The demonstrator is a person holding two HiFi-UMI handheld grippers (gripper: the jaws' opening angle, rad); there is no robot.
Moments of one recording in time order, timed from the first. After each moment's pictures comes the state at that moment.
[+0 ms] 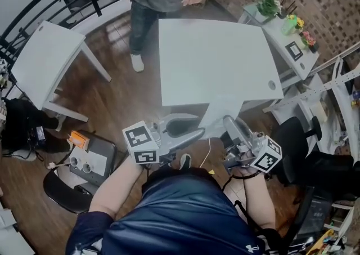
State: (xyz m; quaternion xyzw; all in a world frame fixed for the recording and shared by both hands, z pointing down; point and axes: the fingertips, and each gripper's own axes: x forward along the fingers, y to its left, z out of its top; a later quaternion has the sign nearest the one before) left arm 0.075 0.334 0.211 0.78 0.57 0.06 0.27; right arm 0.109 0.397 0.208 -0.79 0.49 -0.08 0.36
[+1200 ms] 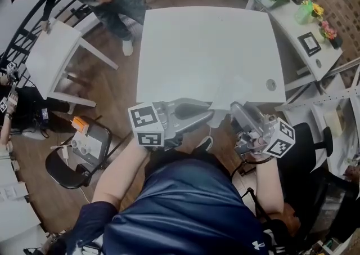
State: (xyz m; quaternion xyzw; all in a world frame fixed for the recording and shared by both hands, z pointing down) left arm 0.192 0.538 0.223 0.79 0.56 0.11 0.24; right arm 0.229 0.580 0.230 -0.72 0.58 -0.09 0.37
